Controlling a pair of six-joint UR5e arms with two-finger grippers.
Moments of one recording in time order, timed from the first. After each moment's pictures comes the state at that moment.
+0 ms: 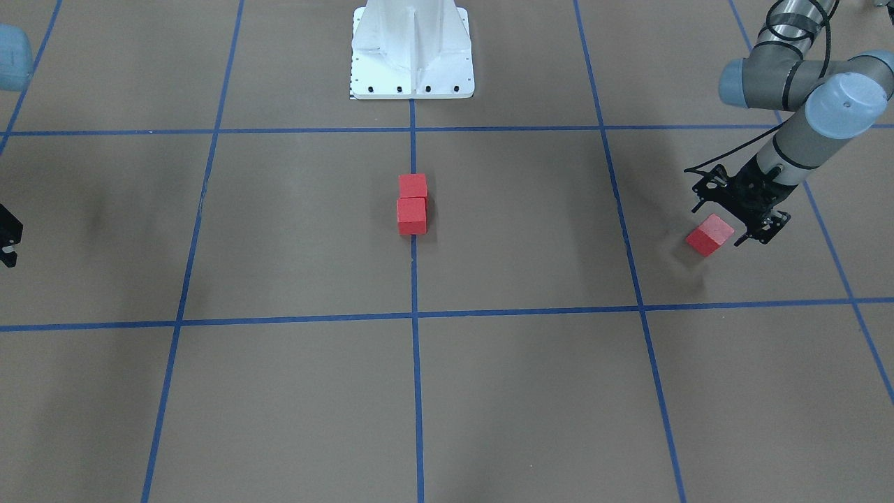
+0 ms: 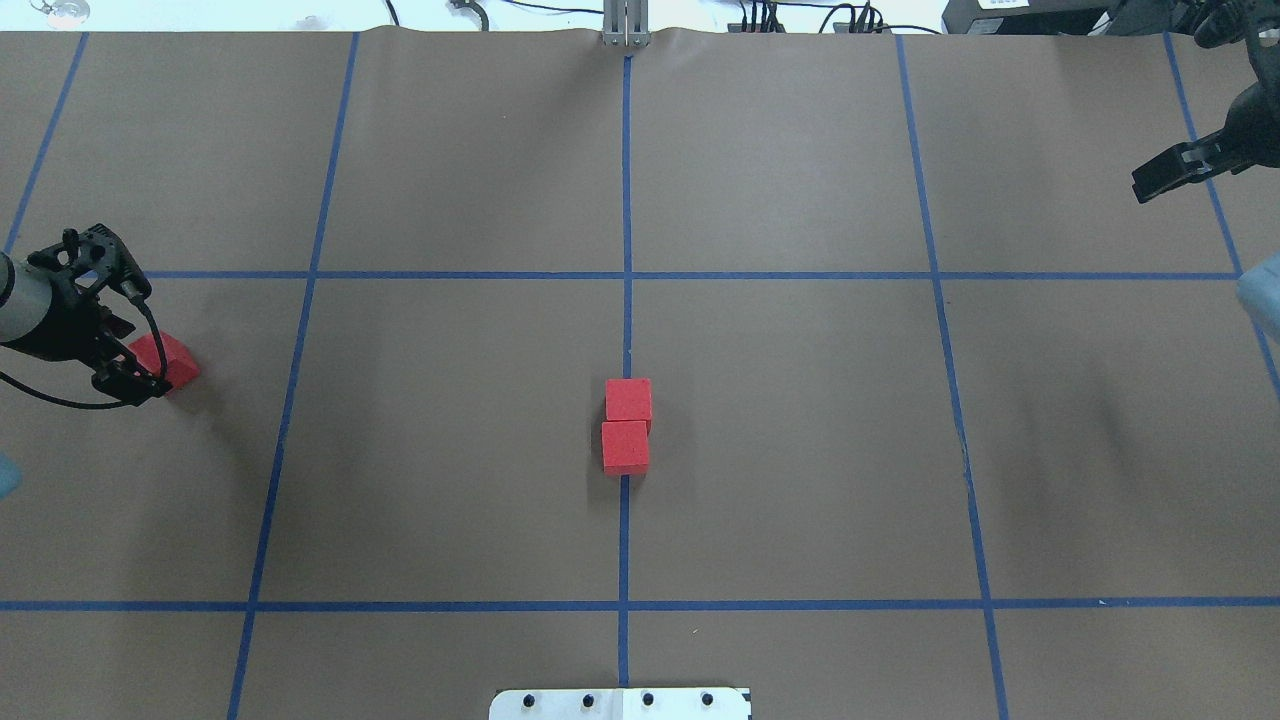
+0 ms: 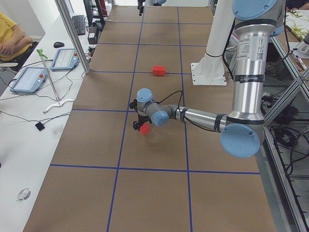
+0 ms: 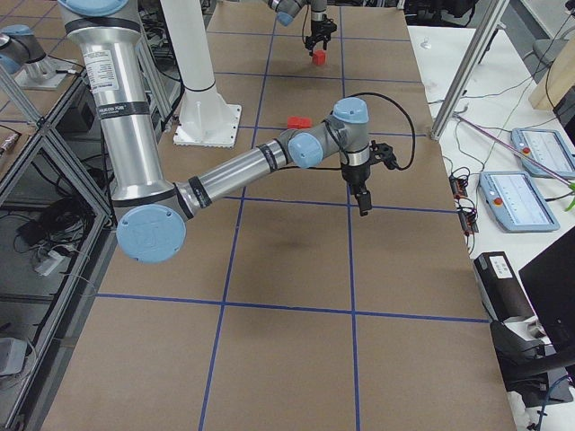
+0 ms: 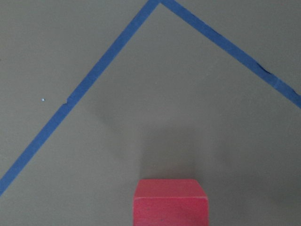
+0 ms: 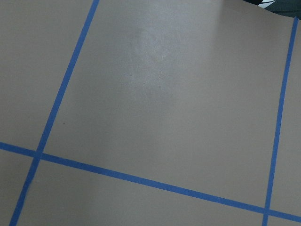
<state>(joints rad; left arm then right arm) -0.91 -1.58 -1.66 -2.12 -2.14 -0.01 1.19 -1.38 1.85 -1.54 2.03 0.33</state>
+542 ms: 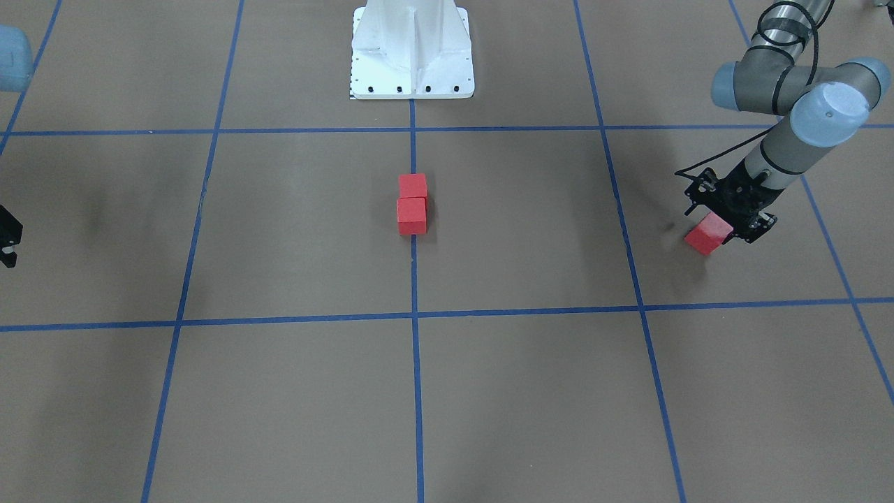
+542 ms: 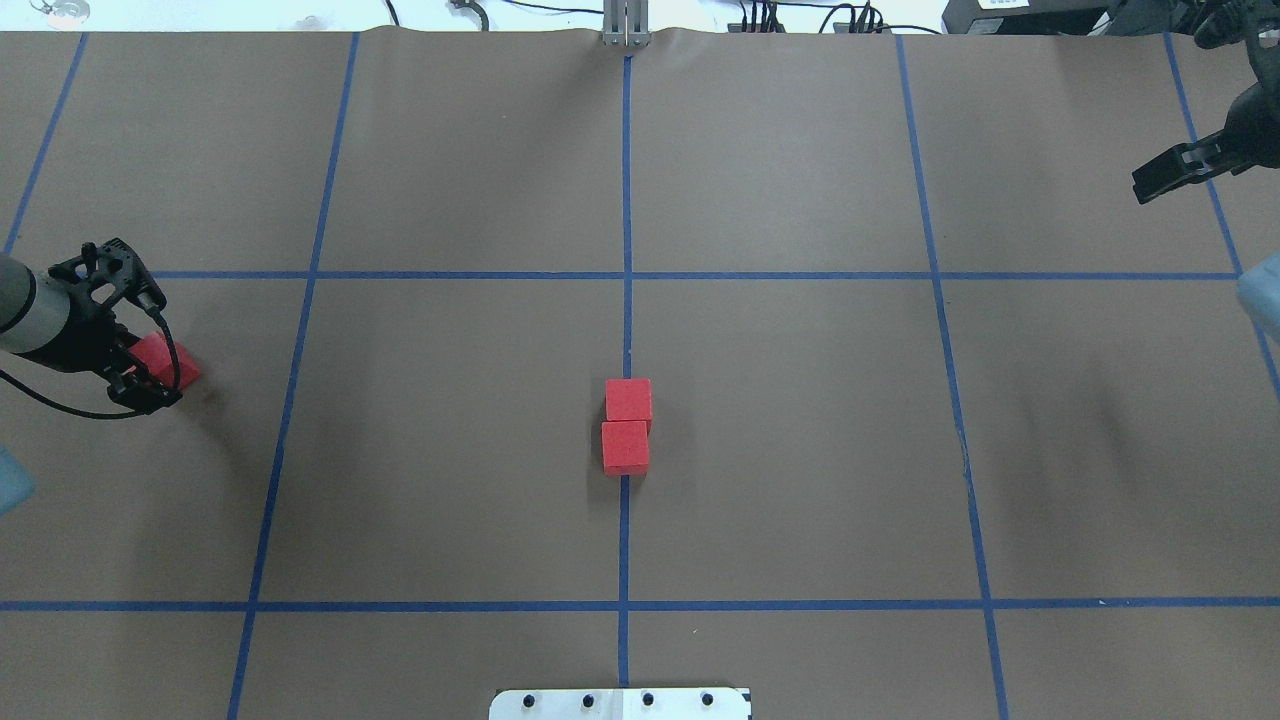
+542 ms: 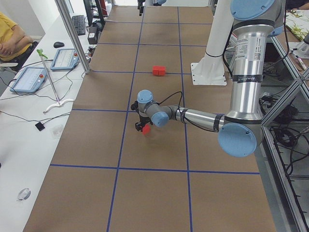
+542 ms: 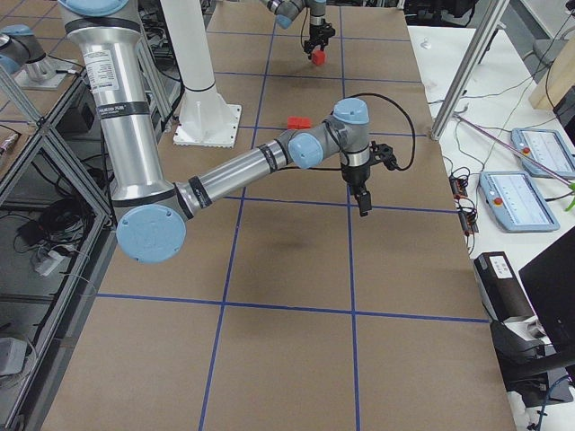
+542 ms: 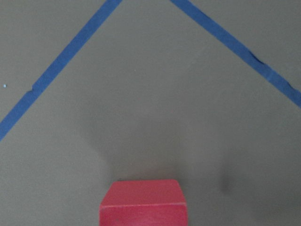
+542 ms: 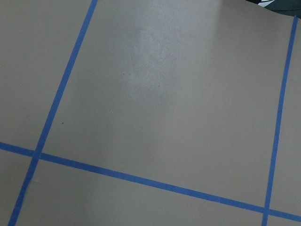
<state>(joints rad) -0.89 -1.59 -1.63 -2.11 -2.15 -0.02 1.19 -1.38 1.85 -1.54 2.03 0.33</state>
